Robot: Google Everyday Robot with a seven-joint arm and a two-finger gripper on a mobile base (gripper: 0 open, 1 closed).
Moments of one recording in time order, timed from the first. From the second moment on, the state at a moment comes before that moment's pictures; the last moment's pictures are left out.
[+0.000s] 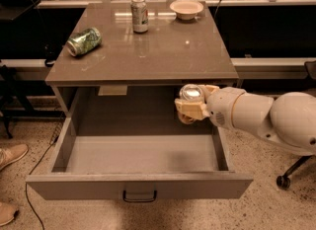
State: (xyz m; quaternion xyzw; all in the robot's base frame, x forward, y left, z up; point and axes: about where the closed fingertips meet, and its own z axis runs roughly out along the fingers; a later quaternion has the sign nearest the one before) arm 0.540 -0.083 0.835 -0.32 0.76 0.21 0.53
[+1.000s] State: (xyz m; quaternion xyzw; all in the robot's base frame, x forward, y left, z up) arm 0.575 -0.103 0.986 -0.37 0.67 0.20 0.61
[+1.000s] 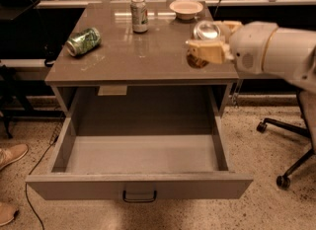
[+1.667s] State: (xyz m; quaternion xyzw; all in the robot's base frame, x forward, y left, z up) arm 0.641 -0.115 0.995 -0.43 0.70 0.21 0.53
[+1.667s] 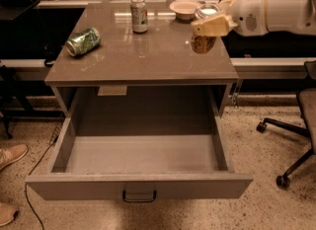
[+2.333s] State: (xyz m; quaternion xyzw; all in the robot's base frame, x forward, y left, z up) arm 0.708 -0.066 0.970 -0.44 0.72 0.27 0.46
